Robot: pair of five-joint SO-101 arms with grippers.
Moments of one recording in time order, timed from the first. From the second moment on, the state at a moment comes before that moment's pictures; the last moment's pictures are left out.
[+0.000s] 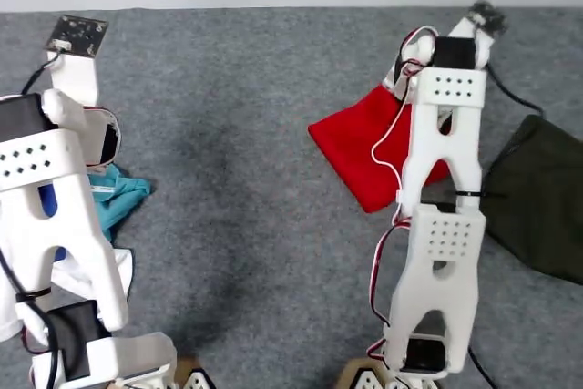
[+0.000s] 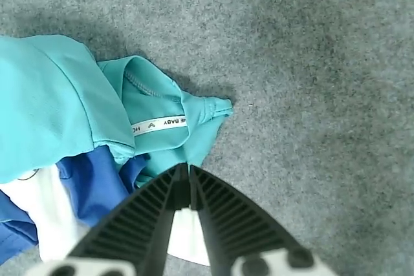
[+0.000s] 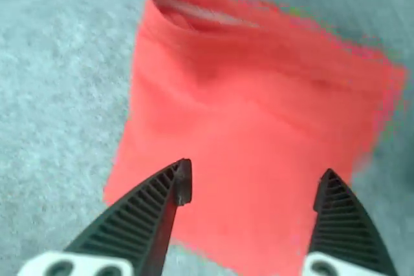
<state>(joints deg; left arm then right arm) -19.4 -5.6 -8.7 99.2 -13.8 0.7 47.2 -66.2 100.5 -40.6</state>
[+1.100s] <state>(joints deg) -19.4 -5.6 -8.7 99.2 -13.8 1.6 62.1 -58.1 89.1 -42.2</state>
